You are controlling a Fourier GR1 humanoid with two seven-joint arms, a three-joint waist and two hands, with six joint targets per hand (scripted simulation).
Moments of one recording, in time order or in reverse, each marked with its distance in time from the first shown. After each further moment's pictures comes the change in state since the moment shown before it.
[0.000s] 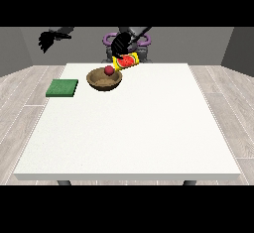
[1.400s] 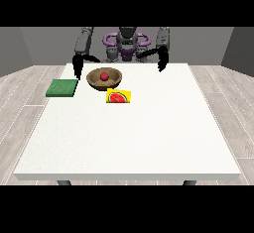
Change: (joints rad) left arm 0.584 -0.021 0.774 -0.576 1.428 0.189 -0.558; right arm -0.002 0.303 0.090 -0.077 0.098 -0.335 -0.028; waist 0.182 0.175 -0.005
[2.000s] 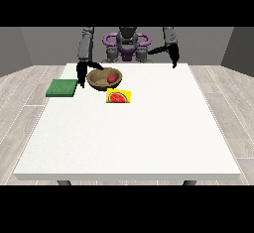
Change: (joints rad) left arm 0.086 0.084 0.073 -0.091 0.090 -0.163 -0.052; right arm -0.109 0.005 -0.006 0.252 0.001 -0.062 -0.114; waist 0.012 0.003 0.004
